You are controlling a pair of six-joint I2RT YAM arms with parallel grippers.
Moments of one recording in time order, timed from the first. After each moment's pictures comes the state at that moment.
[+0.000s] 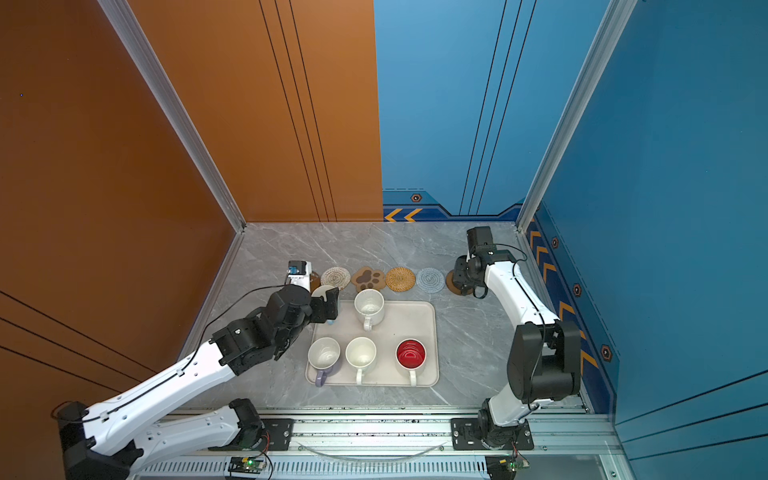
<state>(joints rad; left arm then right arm) -0.82 1.02 0.93 -0.54 -0.55 -0.56 0.10 1.55 1.27 -0.74 0.06 0.26</state>
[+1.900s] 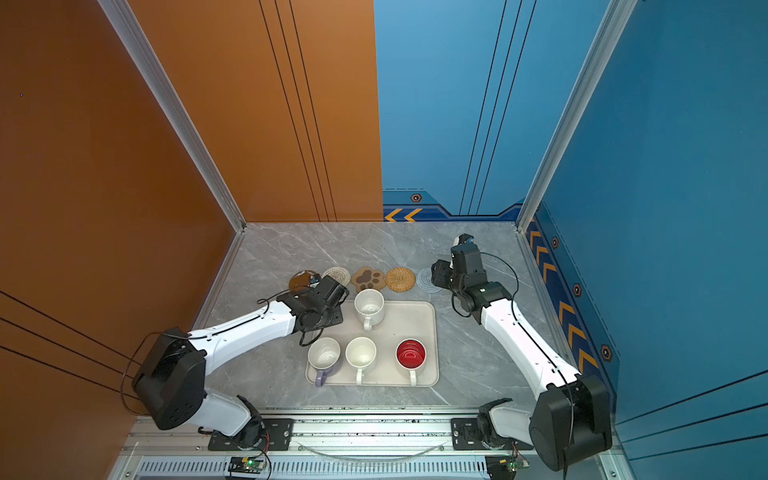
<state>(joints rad) -0.66 1.50 0.98 -0.62 -0.31 -0.90 0.29 1.27 1.00 -0.37 0.03 0.50</state>
